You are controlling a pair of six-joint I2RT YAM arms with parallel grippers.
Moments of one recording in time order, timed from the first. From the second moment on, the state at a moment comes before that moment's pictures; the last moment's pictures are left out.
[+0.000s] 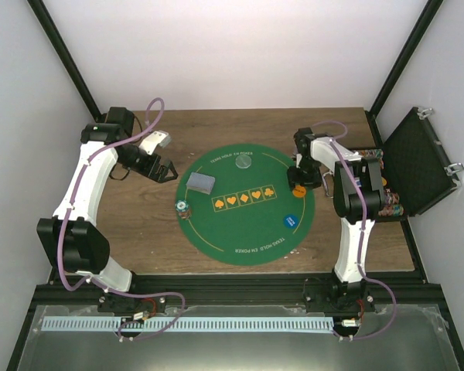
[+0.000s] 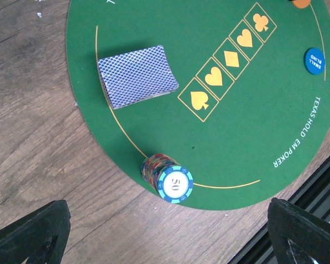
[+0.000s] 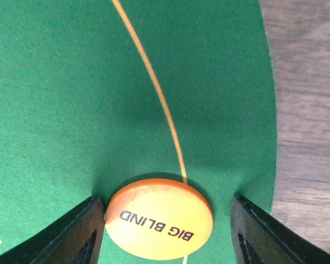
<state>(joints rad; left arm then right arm) -0.07 1.56 1.58 -1.31 0.48 0.42 0.18 2.08 1.52 -1.00 -0.02 0.11</state>
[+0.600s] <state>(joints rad) -0.07 1.56 1.57 -1.30 0.47 0.42 0.21 2.06 1.49 -0.99 0.01 0.12</state>
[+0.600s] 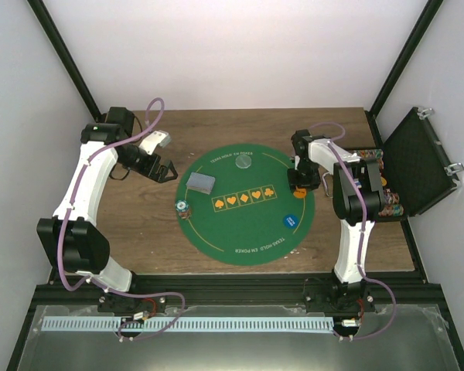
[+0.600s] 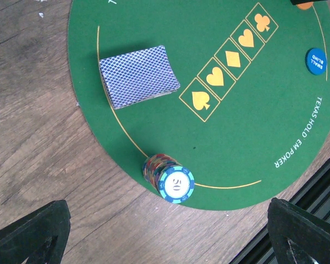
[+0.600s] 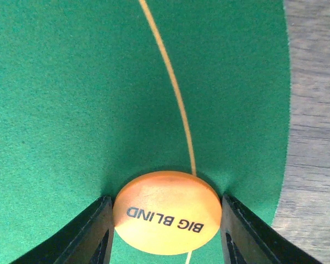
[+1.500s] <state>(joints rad) -0.07 1.56 1.57 -1.30 0.47 0.42 0.32 1.95 1.50 -1.08 0.00 0.14</state>
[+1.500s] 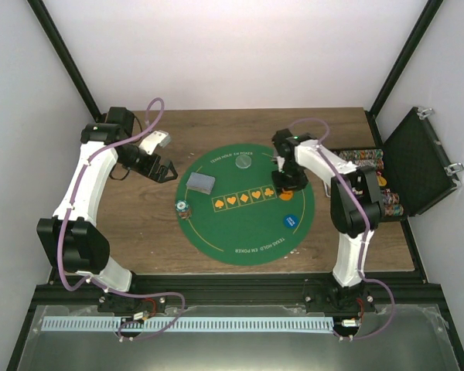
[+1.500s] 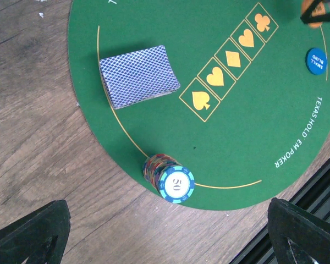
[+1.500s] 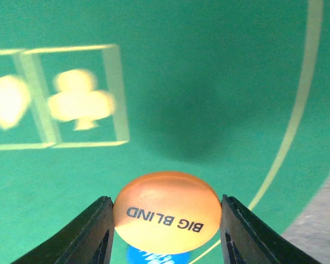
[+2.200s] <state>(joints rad) -0.07 1.52 1.54 -1.27 0.46 0.41 1.07 1.95 1.44 -0.99 -0.22 0.15</state>
